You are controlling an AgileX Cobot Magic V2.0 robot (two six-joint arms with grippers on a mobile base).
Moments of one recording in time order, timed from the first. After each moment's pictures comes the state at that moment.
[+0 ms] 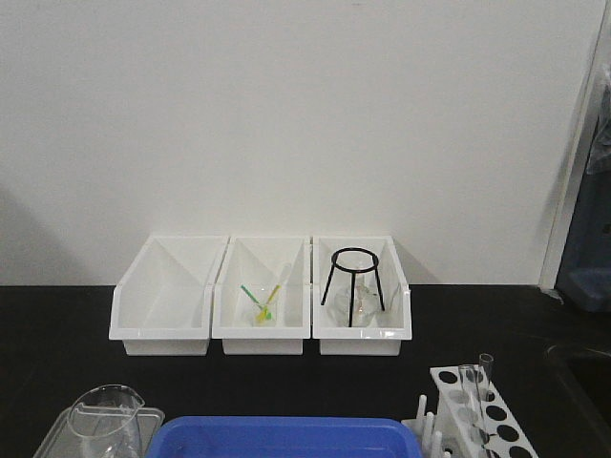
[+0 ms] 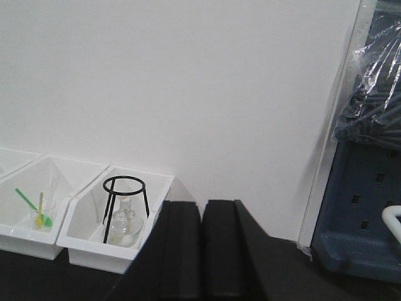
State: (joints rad) left arm -0.28 -0.01 0.02 -0.11 0.14 0.09; right arm 0.00 0.64 -0.50 -0.98 -0.15 0.83
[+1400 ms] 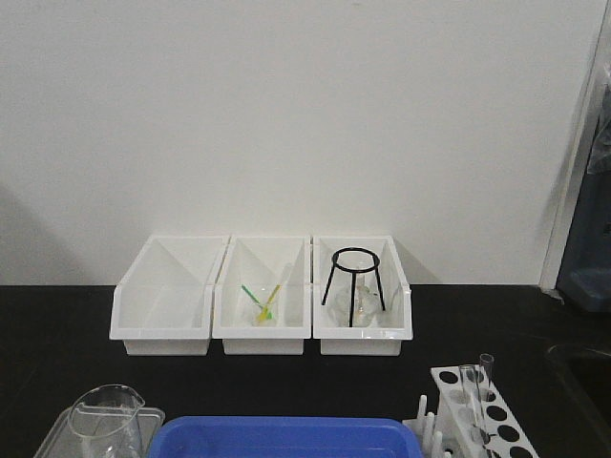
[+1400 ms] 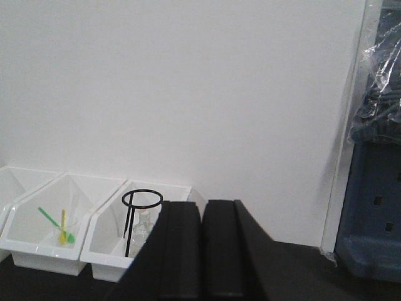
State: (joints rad) left arm -0.28 -0.01 0.02 -0.05 0.16 0.00; right arm 0.06 0.62 -0.49 -0.67 -0.14 0.57
